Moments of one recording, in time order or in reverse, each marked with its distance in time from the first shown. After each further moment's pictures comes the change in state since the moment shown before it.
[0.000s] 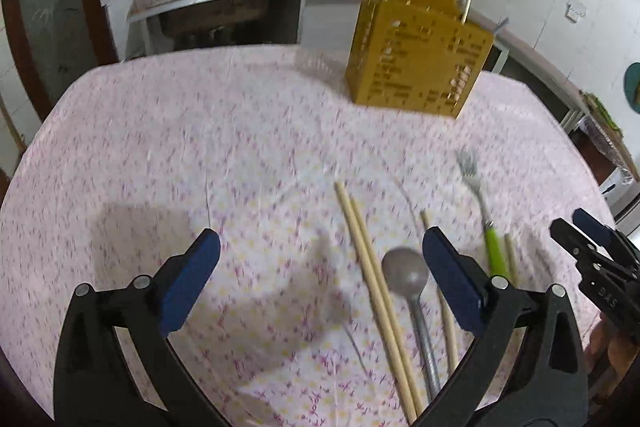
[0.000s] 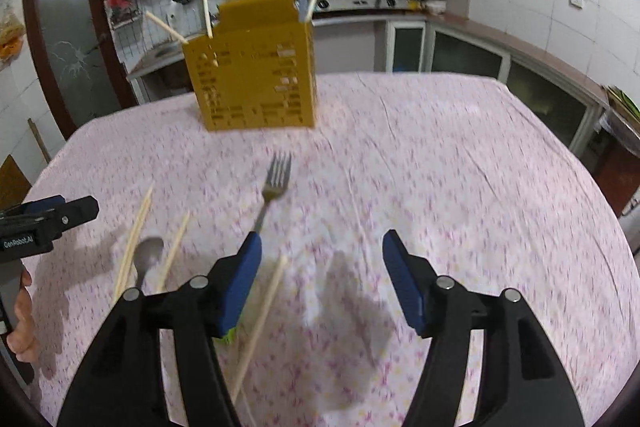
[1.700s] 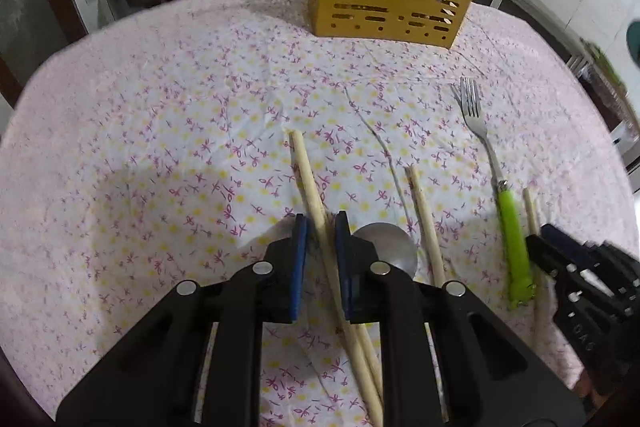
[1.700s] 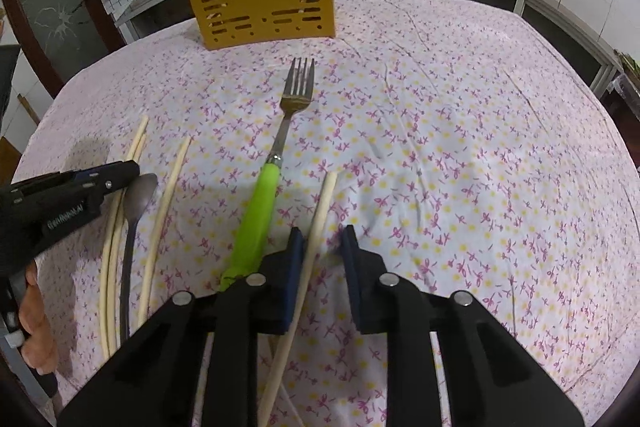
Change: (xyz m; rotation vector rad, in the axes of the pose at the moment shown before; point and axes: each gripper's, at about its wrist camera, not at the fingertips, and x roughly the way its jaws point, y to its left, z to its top) left arm 0.055 -0.043 0.001 0.110 0.171 0.010; right arm 0.042 0.027 -0.017 0.006 0.235 0.003
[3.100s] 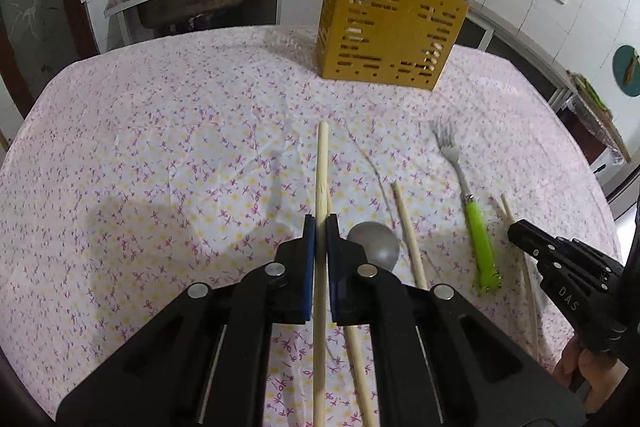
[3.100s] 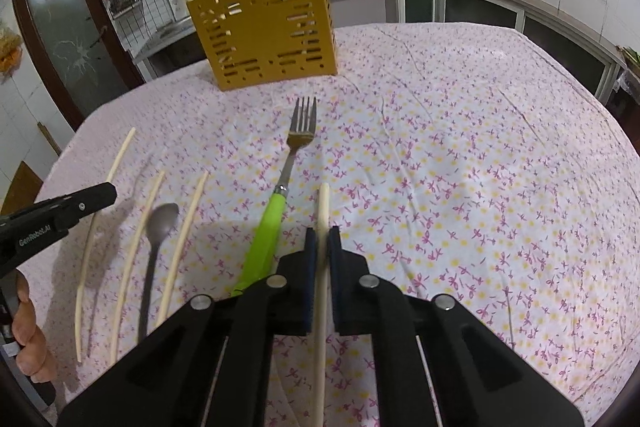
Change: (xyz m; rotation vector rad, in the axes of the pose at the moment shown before) left arm -0.055 0.021 -0.017 -0.068 -0.134 -0.075; right arm -0.021 -0.013 -0.004 0.048 -0.133 0.093
